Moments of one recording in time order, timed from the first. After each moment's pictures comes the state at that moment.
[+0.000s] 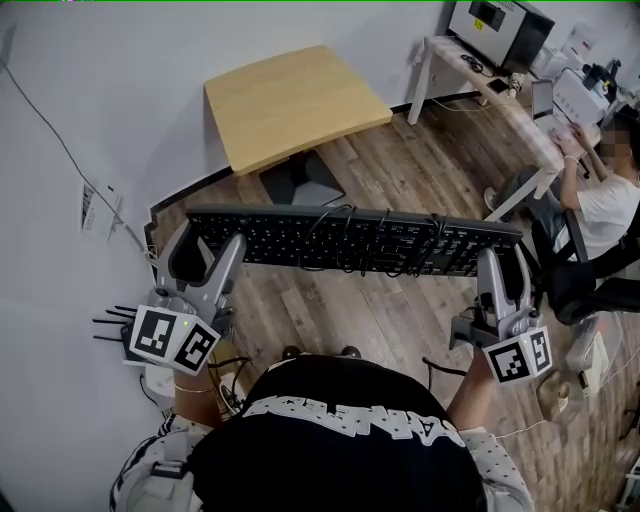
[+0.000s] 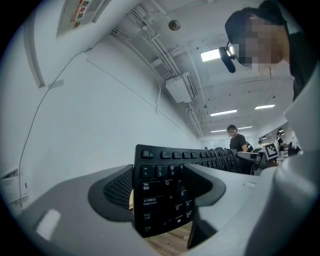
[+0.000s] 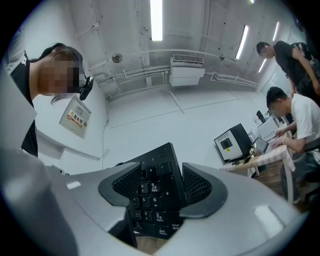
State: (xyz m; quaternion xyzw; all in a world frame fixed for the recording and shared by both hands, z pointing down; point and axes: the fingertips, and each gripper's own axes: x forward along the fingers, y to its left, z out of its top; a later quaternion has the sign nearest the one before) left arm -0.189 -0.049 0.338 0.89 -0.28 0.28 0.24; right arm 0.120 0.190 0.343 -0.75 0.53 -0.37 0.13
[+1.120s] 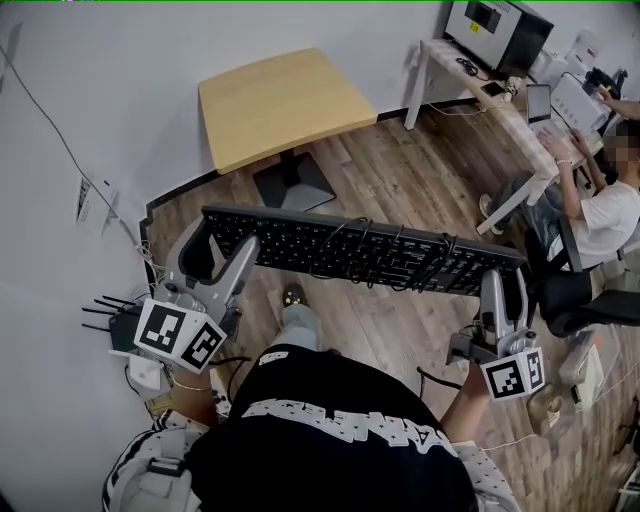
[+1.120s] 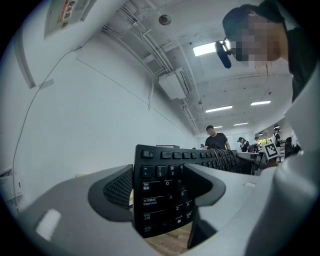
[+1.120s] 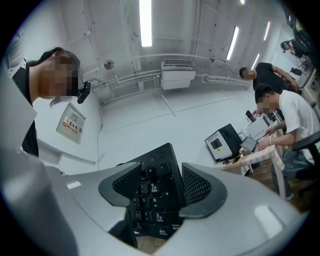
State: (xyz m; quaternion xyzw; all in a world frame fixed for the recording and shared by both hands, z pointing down) left arm -0.184 -0.051 0.355 0.89 -0.26 0.28 0.26; right arm 0.116 0.201 0.343 -0.77 0.51 -0.38 0.12
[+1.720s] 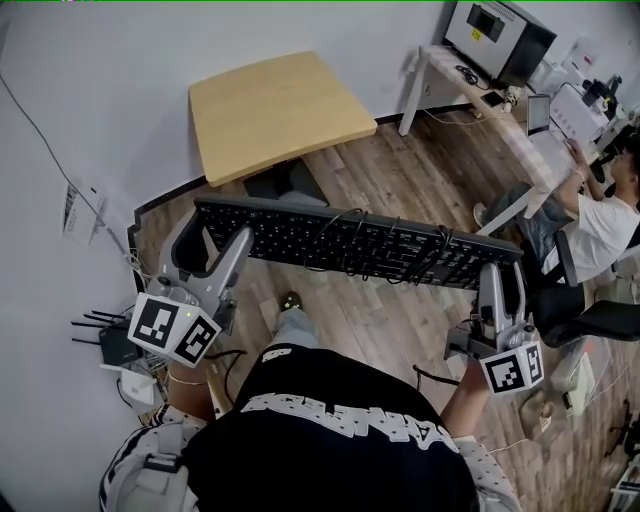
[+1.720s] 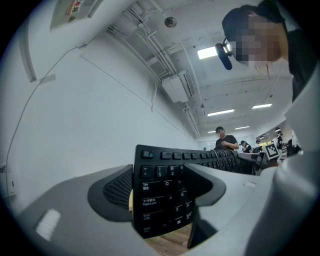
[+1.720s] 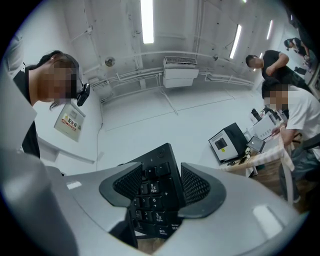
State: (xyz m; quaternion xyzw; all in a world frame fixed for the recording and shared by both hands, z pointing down) left arm -0.187 -0.051 0.344 0.89 -0.27 0.25 0.25; right arm 0.121 0.194 0.335 -0.75 0.53 -0.37 0.13
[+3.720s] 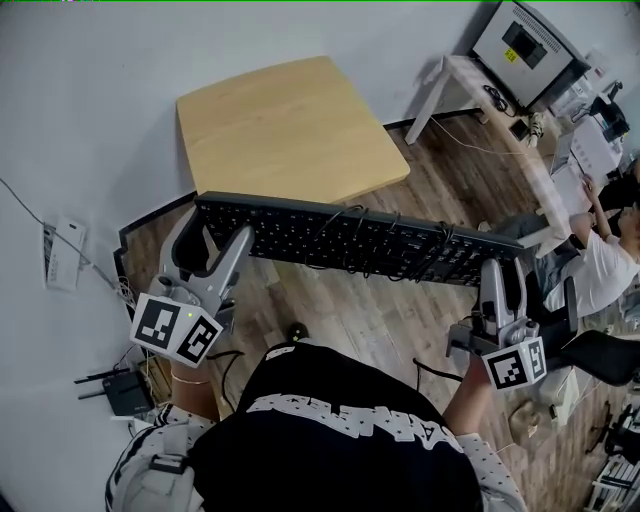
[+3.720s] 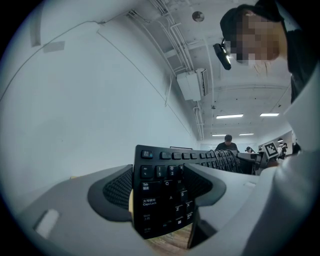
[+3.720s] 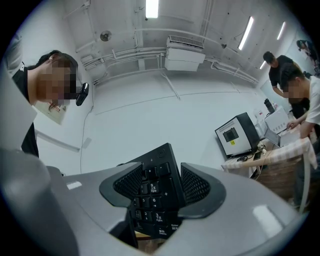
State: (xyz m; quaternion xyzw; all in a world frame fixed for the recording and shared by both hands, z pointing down) left arm -0.193 -0.044 0.335 0.89 -0.31 0.25 0.23; right arm 0.127 0.182 0.348 -0.73 0.56 -0.37 0.15
